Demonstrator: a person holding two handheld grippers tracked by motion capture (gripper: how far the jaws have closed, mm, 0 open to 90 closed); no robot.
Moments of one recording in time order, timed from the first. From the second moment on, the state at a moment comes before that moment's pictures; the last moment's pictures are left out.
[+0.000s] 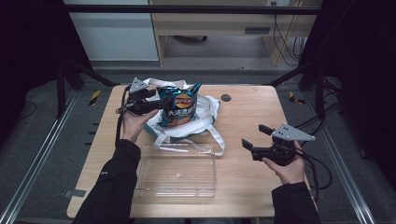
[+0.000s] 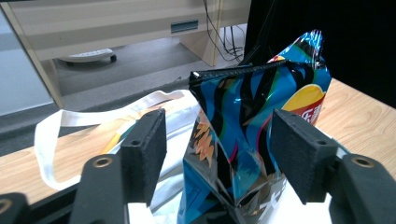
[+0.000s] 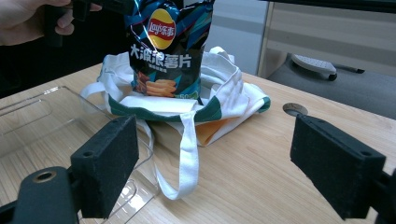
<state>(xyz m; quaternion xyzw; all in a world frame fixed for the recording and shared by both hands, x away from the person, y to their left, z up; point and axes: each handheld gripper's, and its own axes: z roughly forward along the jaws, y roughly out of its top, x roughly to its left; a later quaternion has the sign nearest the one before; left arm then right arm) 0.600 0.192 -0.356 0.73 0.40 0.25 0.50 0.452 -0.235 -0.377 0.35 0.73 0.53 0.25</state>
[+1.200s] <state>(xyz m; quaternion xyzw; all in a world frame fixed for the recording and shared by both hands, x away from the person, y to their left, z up) 0.604 0.181 -0.363 0.74 0.38 0.20 0.52 0.454 -0.233 -0.380 0.35 0.73 0.53 0.24</state>
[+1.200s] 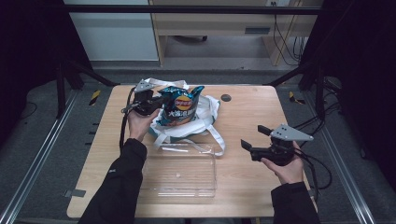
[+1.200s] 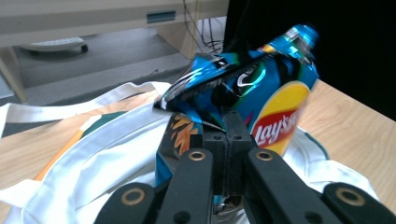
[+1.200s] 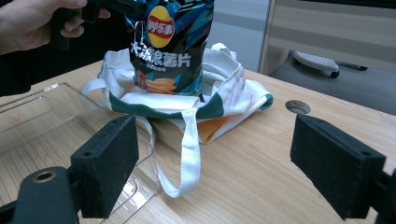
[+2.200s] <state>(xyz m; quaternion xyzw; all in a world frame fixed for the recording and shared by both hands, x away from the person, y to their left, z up) 0.551 0.193 -0.310 0.71 0.34 0.21 0.58 0.452 -0.233 -0.379 0.36 0.73 0.53 0.24</state>
